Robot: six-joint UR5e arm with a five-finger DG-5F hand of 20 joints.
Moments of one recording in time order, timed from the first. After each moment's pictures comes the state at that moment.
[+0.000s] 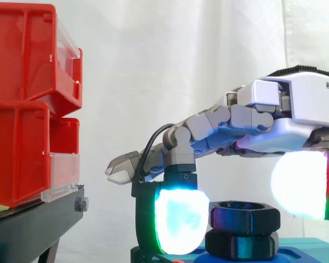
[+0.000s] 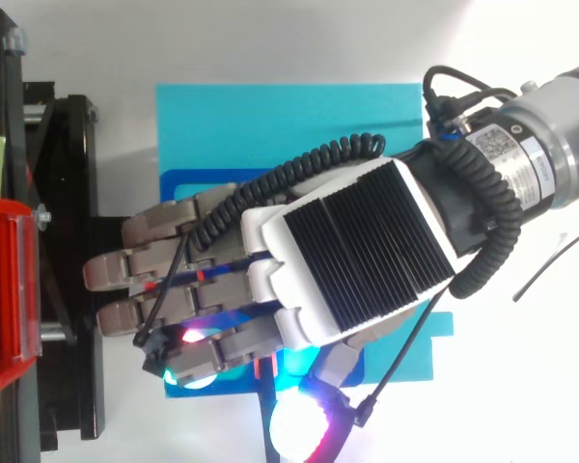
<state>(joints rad) 0.02 -2.34 -1.09 -2.78 -2.06 -1.42</state>
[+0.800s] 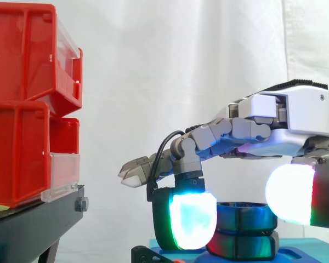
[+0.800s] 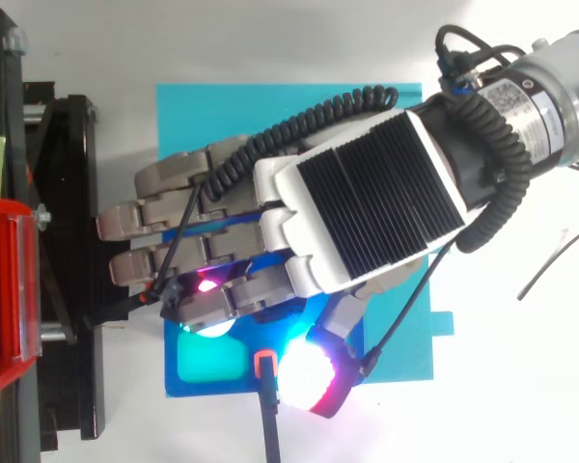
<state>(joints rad) -0.03 -2.34 -1.09 -2.79 -2.09 -1.47</state>
